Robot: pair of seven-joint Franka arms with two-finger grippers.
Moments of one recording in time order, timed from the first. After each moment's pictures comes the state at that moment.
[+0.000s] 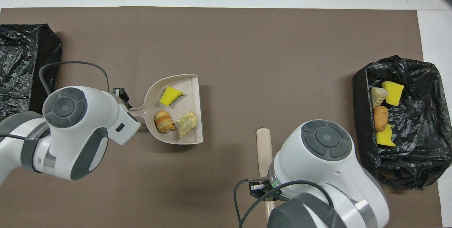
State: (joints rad) left arm -0.26 -0.03 0.04 -2.13 0.11 2.24 1.26; right arm 0.41 -0.18 0.12 -2.16 0.30 1.58 0.45
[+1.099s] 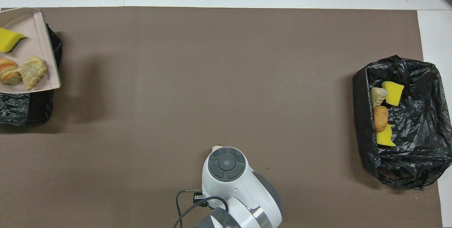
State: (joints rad) left arm 0.33 0.24 0.04 -1.50 0.02 2.00 1.75; right arm 0.70 0.10 0.14 -2.08 0.39 1.89 0.72
